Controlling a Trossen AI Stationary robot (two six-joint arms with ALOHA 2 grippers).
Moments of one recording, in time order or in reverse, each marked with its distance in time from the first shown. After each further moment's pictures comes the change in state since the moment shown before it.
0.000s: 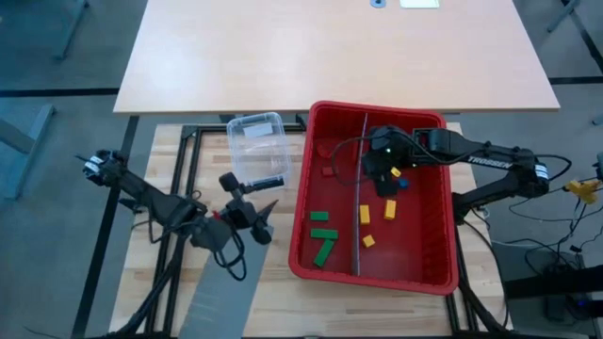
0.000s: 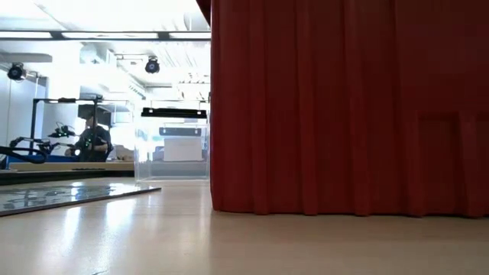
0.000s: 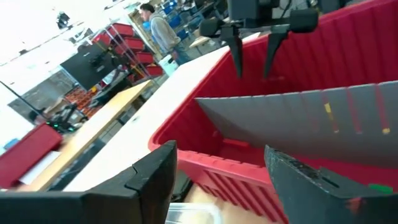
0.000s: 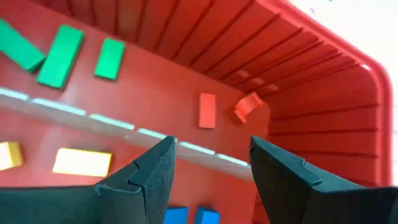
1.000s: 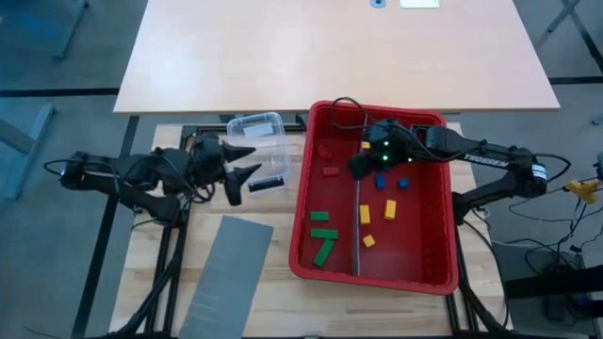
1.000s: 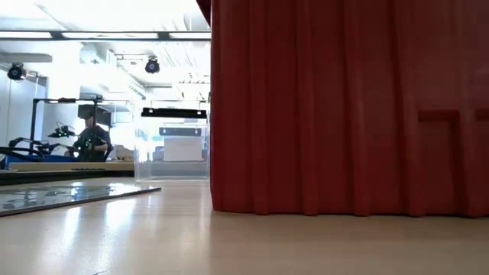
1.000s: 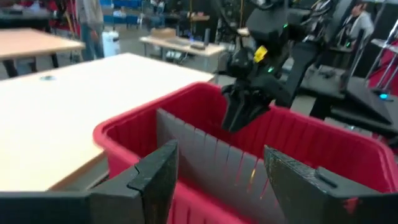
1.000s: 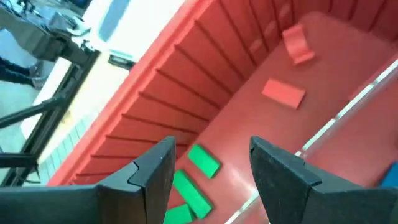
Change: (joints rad) left arm 0.338 -0.333 0.000 -0.113 0.584 -0.412; right arm -0.040 0.025 0.000 0.140 -0.121 1.295
